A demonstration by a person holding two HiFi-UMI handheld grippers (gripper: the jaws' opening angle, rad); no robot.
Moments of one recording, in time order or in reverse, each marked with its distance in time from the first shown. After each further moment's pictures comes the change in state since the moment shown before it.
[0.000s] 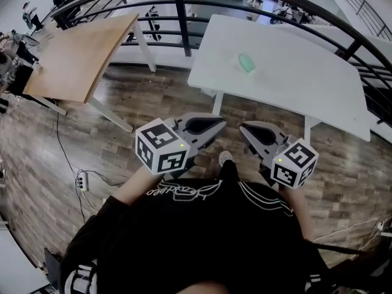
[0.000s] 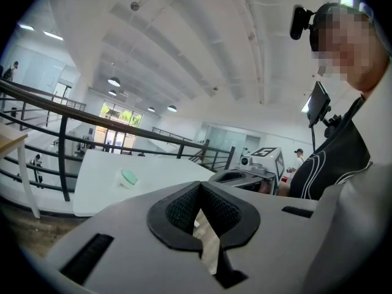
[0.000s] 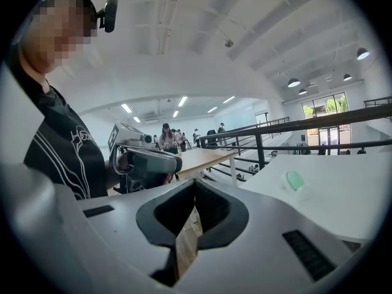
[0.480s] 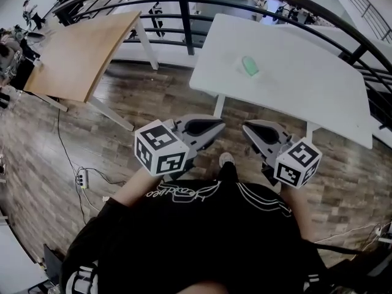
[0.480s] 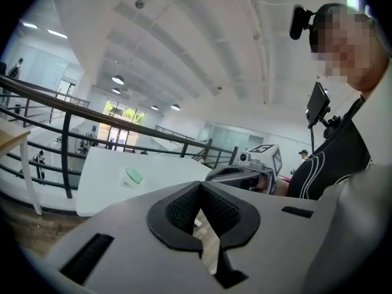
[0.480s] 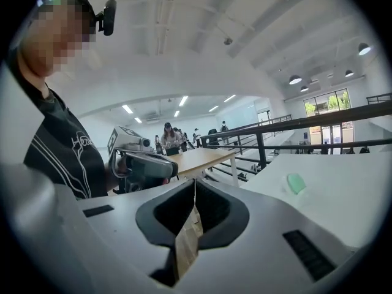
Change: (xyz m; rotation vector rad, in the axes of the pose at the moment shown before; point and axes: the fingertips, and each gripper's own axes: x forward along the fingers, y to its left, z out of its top) left arm 0.006 0.026 0.000 -0.027 0.009 0.019; right arm 0.014 -0.027 0.008 0.014 0.008 0.023
